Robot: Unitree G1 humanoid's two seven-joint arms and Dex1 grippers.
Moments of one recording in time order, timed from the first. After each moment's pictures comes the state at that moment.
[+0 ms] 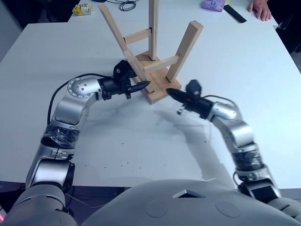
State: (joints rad) left arm -0.36 0.65 -0.20 -0.01 -0.34 0.31 -0.86; right arm -0.15 -0.37 0.16 -0.19 0.26 0.37 0.74
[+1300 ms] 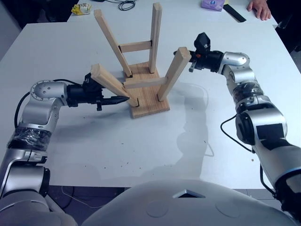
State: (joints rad) left arm -0.27 0.88 -0.15 0.18 -0.56 0.03 -1.30; right arm -0.87 -0.29 0.04 0.97 0.14 -0.14 1.17
